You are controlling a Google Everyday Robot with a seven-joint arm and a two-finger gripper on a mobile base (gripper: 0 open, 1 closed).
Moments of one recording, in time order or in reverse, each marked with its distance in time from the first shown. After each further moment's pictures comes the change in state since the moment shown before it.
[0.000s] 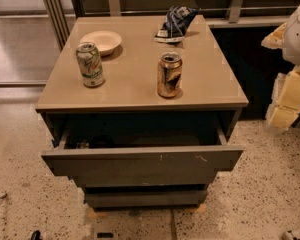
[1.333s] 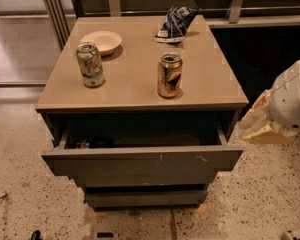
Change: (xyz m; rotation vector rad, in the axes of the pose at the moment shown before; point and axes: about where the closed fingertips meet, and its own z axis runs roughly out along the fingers) arm 0.005 0.062 0.056 -0.021 -0.091 0.018
